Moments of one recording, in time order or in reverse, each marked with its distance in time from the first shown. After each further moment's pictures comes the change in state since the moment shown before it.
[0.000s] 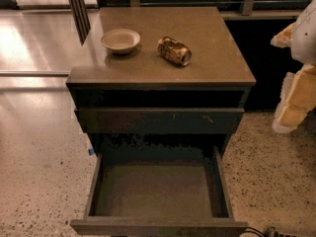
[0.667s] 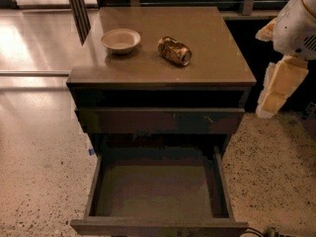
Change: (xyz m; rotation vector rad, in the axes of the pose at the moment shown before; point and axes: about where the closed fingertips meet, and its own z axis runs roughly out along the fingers) arm -0.017 -0.032 0.021 0.002 -0.053 -0.026
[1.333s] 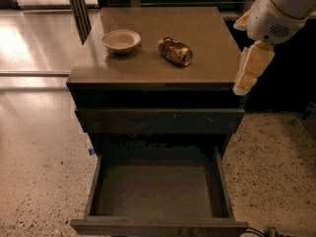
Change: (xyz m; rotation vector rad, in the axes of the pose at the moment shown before) arm -0.029 -0.065 0.039 0.014 -0.068 -0.056
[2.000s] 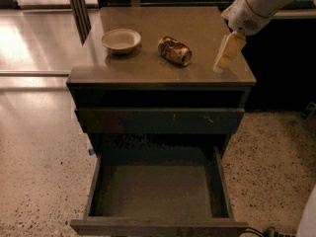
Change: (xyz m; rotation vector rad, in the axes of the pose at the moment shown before) arm -0.007 -0.108 0.070 0.099 -0.096 0.033
